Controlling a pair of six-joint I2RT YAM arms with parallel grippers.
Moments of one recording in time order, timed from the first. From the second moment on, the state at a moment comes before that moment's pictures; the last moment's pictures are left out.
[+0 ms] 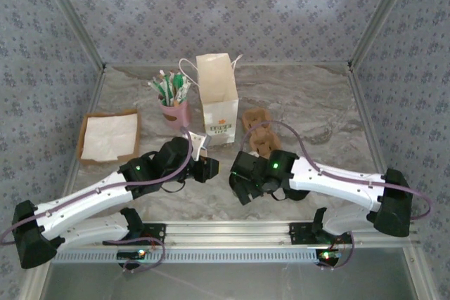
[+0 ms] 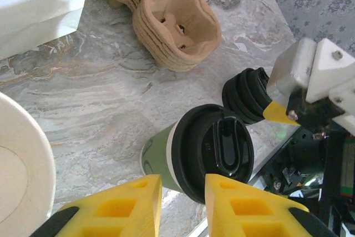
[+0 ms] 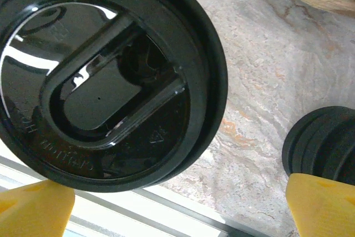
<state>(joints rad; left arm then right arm) -1.02 0.96 0.78 -0.43 0.05 -0.69 1.14 1.28 1.03 -1.13 0.16 0.65</state>
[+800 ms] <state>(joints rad) -1.05 1.09 0.85 -0.42 0.06 -0.69 0.87 1.10 1.02 -1.21 0.11 0.58</state>
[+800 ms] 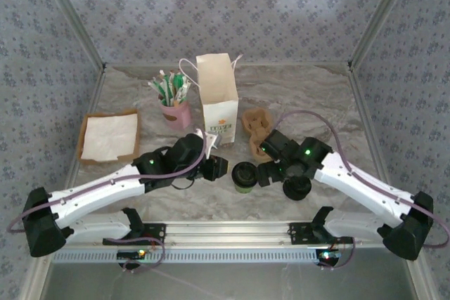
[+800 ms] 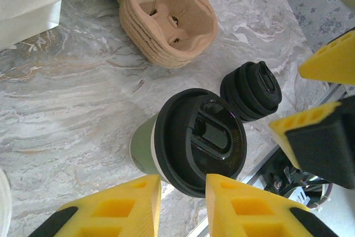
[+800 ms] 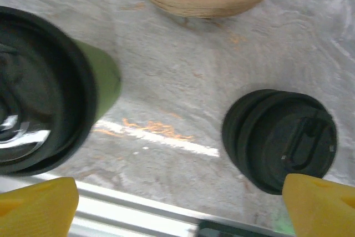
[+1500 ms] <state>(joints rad) -1.05 1.00 0.84 -0.44 0.01 -0.69 0.99 1.34 1.24 -1.13 0.07 0.59</state>
